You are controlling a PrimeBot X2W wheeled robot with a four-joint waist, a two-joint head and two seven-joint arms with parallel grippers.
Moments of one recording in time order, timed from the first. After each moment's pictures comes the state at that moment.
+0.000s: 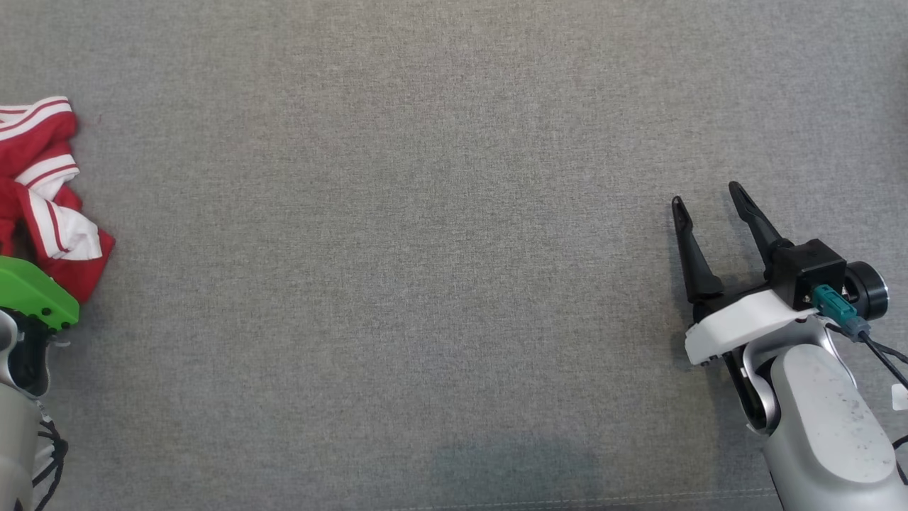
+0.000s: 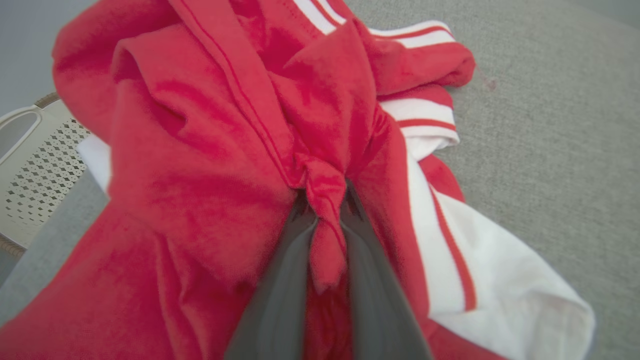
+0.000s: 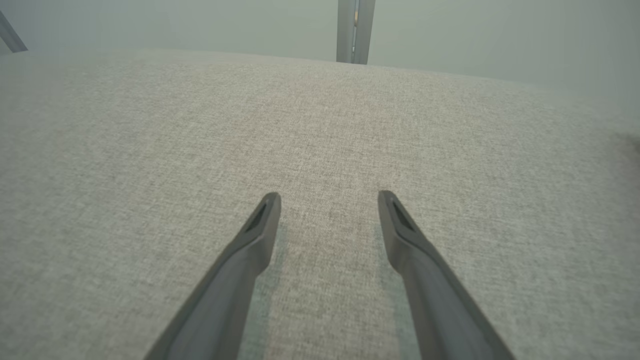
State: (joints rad) left arm -0.78 0.48 -0.37 1.11 -0.90 -0.11 -0.13; right arm -0.35 -0.16 0.08 0.33 0.09 0.13 -0.26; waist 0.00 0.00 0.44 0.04
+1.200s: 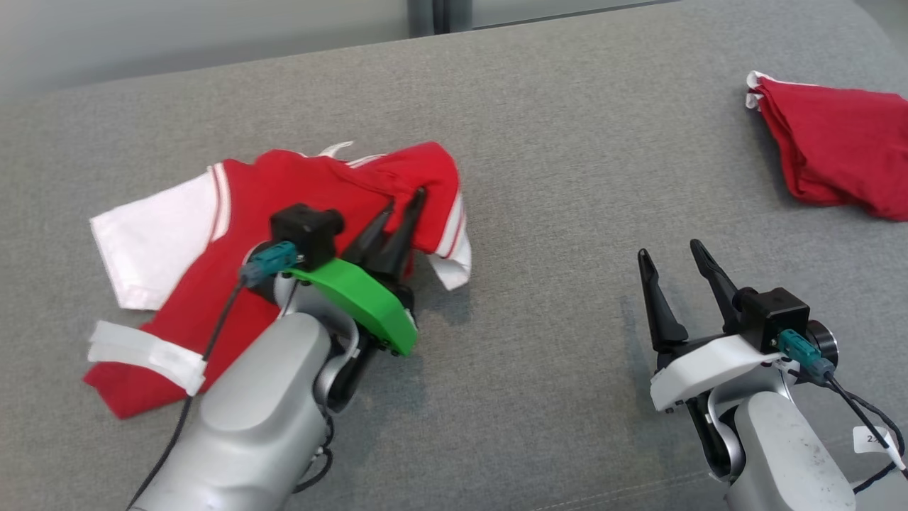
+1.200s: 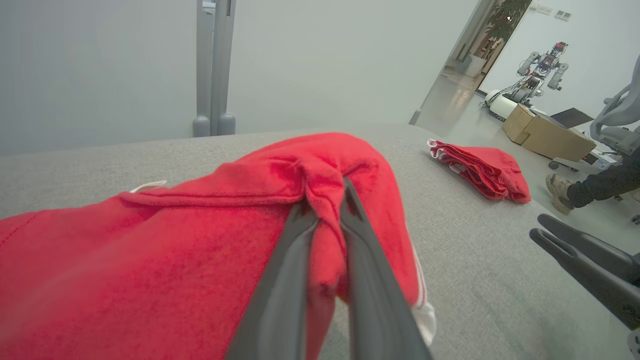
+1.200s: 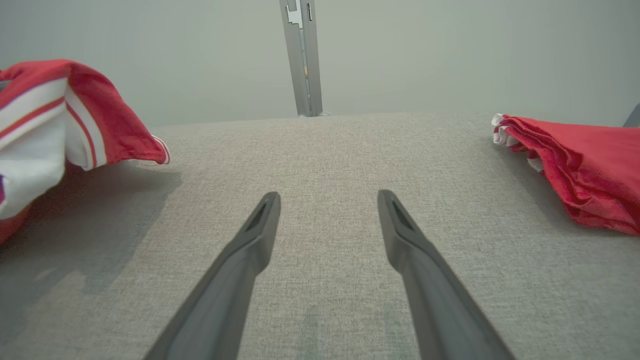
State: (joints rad) left arm -0.69 0.19 -0.75 0.60 -0.81 -0.13 -0.26; right arm -0.27 -0.07 0.08 0.35 0.14 0.13 -0.26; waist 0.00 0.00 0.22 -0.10
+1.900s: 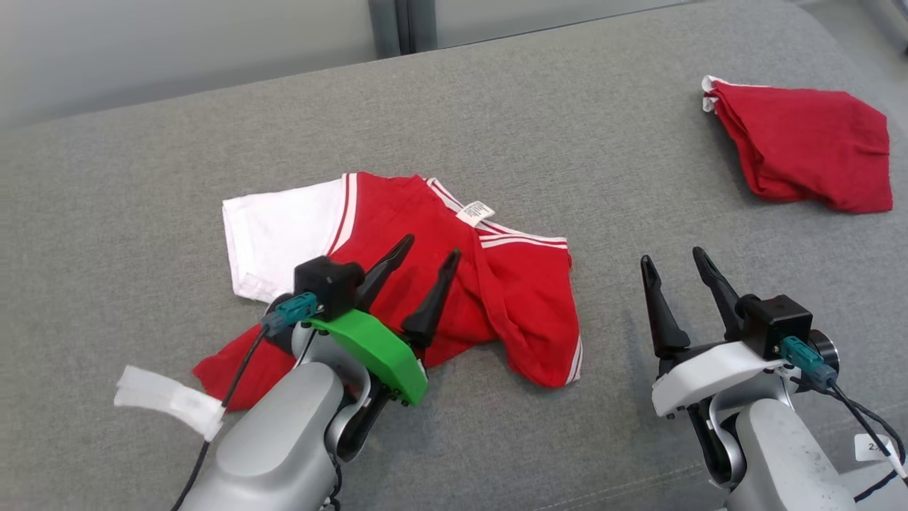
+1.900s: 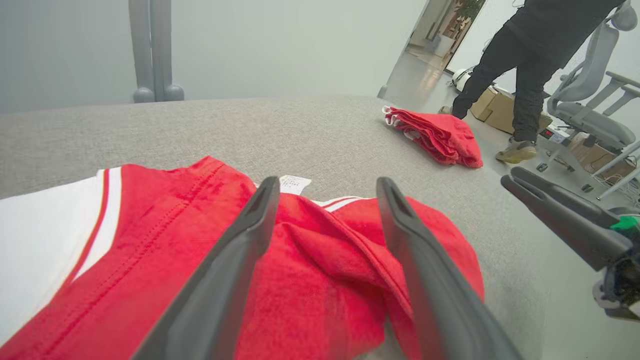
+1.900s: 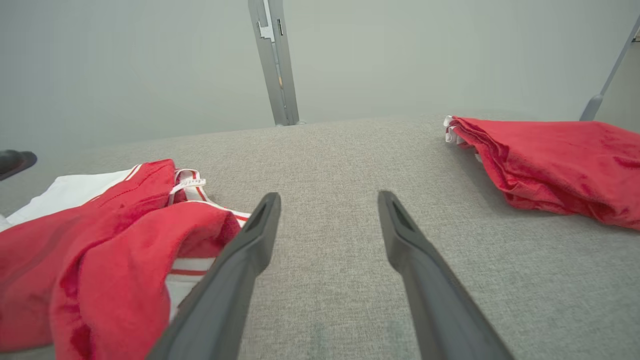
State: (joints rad) left arm -0.60 0.15 -0.82 0.57 -0.79 -0.13 -0.26; right arm -0.25 -0.05 0.07 0.35 0.15 0.13 -0.26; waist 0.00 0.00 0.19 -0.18
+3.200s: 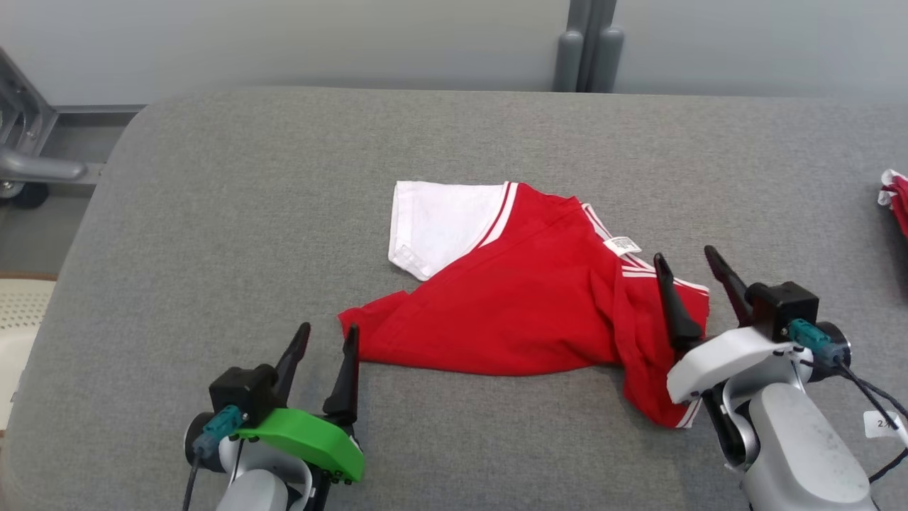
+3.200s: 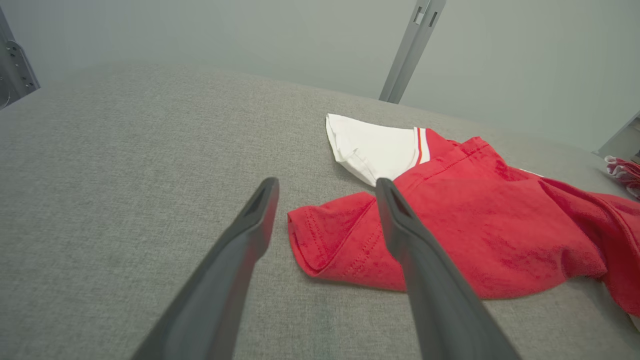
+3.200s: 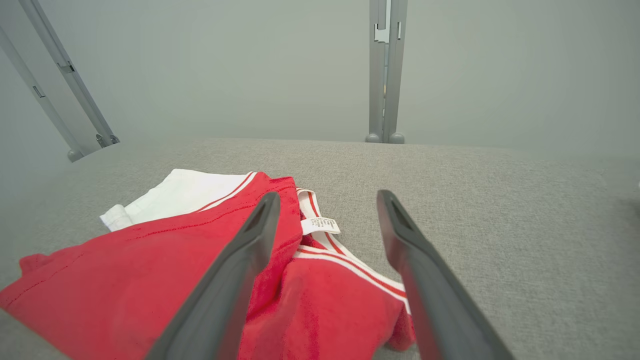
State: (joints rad) left arm -0.21 0.06 -0.26 0.49 -0.39 -0.13 -0.26; right arm -0.30 -0.10 0.08 0.46 0.18 0.13 -0.26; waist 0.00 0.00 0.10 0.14
